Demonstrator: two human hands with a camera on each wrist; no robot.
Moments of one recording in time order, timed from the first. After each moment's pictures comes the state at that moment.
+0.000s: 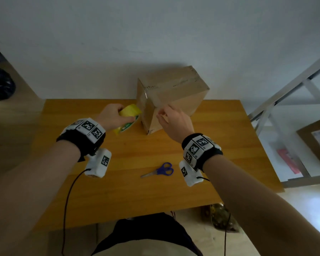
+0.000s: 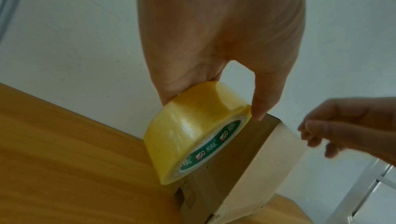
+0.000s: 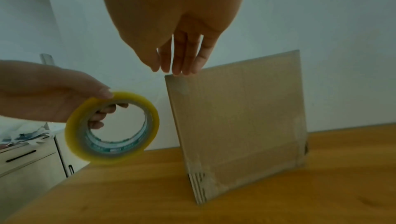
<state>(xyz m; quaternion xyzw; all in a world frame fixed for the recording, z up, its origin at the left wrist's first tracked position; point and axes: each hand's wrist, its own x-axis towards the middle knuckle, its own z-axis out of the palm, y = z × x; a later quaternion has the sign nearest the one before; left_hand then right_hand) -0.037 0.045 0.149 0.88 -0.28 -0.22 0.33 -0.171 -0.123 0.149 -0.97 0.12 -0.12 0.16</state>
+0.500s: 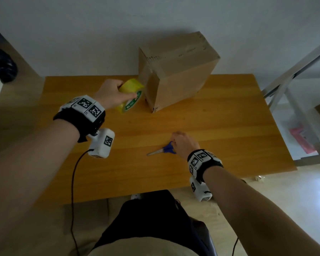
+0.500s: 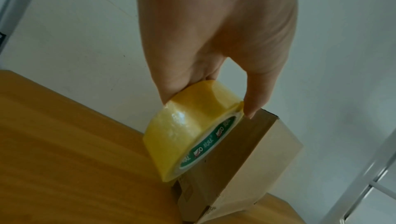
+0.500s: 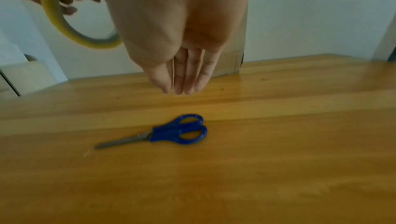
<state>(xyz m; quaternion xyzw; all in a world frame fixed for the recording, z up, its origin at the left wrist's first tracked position) -0.041 0.054 0.136 0.87 -0.26 -0.21 0.37 -0.251 -0.101 0.040 -0.95 0.19 0.18 0.15</state>
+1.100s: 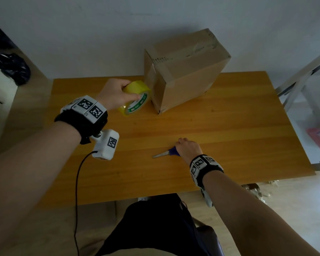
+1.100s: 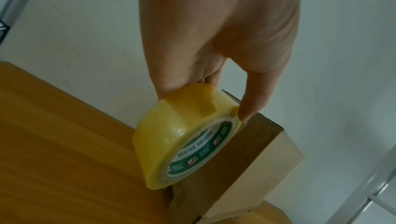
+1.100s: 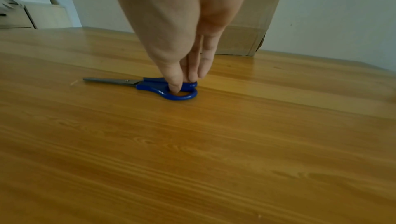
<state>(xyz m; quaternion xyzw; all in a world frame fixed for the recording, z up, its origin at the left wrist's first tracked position) -0.040 0.052 0.139 0.84 -0.28 -0.23 0.40 -0.247 -0.097 0.015 -0.96 0.07 0.27 -0.02</state>
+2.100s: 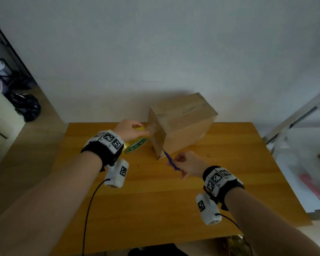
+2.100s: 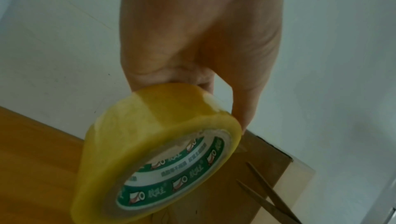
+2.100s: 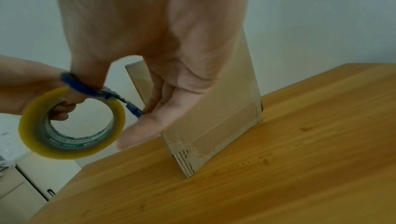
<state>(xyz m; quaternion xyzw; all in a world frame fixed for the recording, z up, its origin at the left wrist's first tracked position) -0.019 0.040 0.175 0.88 -0.24 -0.26 0.30 -0.195 -0.120 0.141 -0.82 0.25 0.18 0.48</state>
